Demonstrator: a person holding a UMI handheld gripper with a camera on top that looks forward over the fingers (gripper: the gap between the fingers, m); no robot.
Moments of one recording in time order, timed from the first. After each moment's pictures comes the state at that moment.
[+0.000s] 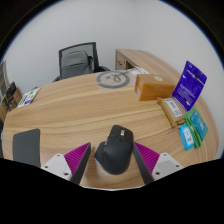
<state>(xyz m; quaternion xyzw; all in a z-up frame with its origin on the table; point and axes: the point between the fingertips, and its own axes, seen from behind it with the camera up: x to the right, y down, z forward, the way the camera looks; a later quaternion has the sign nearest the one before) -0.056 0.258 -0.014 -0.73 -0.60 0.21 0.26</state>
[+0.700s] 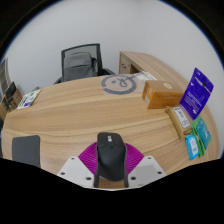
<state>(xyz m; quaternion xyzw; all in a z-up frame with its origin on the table) -0.094 0.248 -0.016 -0.71 -0.61 0.22 0.27</state>
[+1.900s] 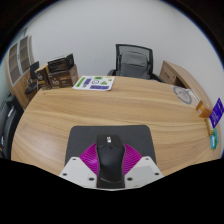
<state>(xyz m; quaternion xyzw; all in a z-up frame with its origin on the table) -0.045 -0.101 0.019 -0.63 -0.70 0.25 0.23</state>
